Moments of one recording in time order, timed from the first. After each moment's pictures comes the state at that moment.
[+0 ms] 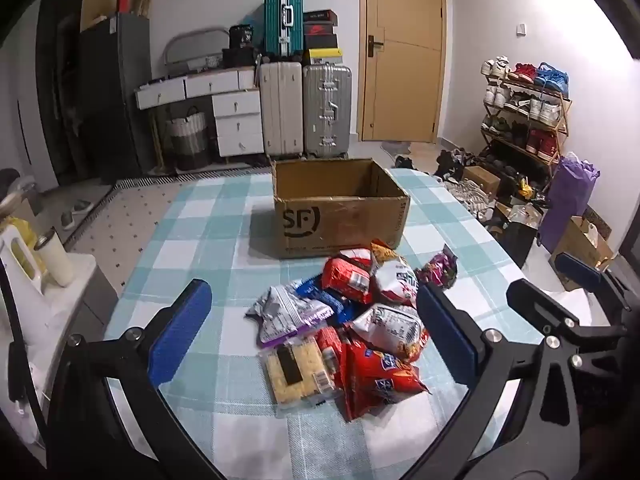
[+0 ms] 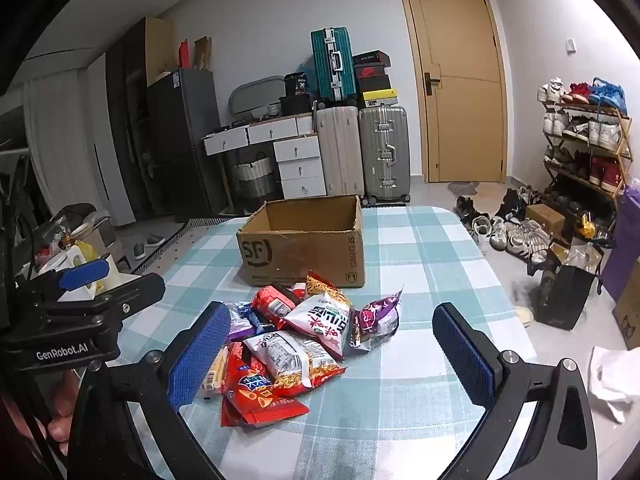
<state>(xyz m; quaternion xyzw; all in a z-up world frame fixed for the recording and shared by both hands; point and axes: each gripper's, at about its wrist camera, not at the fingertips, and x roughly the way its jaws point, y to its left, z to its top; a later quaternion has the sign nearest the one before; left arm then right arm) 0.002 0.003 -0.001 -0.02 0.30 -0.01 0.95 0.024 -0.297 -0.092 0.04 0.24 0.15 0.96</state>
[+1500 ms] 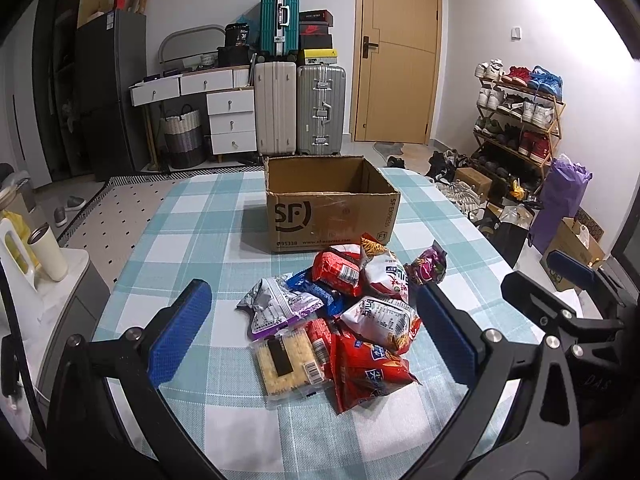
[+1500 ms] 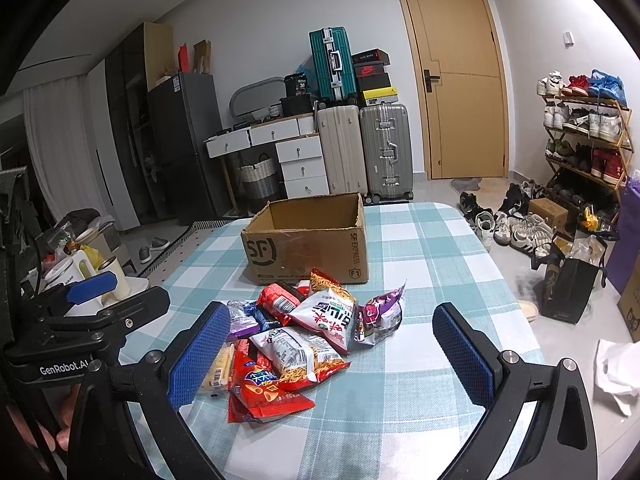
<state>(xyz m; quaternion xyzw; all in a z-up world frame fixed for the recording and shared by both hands) -0.010 -0.005 -0.003 -0.01 0.28 -0.01 0.96 0.016 -0.300 -0.089 0.05 0.24 0.15 0.96</state>
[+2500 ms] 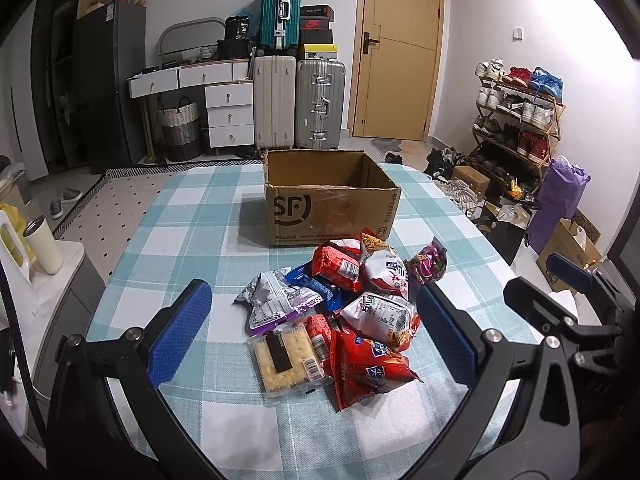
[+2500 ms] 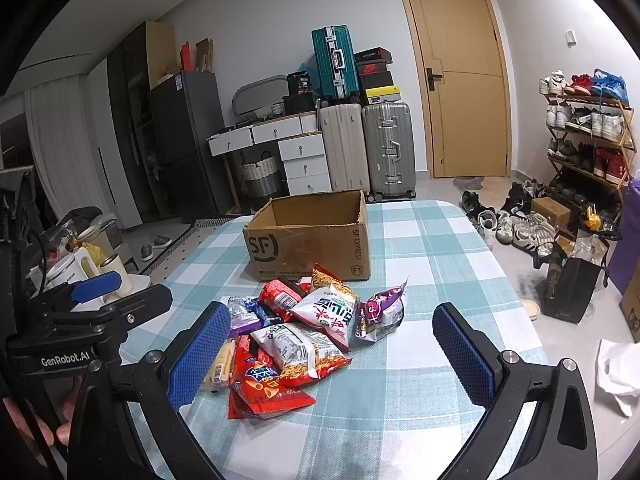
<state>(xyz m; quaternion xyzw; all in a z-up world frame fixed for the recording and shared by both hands) -0.015 -0.007 -0.016 -0.02 0.29 -0.02 0.96 0.017 -0.301 -0.096 0.05 0.24 0.16 0.96</state>
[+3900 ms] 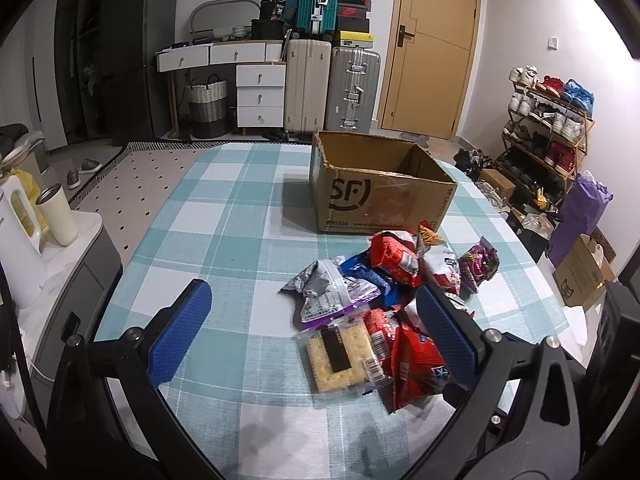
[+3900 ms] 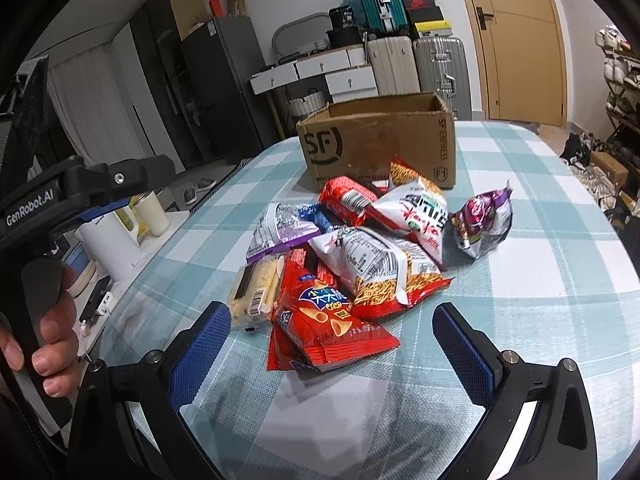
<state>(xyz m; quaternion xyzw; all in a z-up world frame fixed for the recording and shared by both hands) 0.016 0.060 -0.037 -0.06 0.32 0.03 0.94 0.048 -0.237 -0.189 0.06 0.35 0.26 0.90</state>
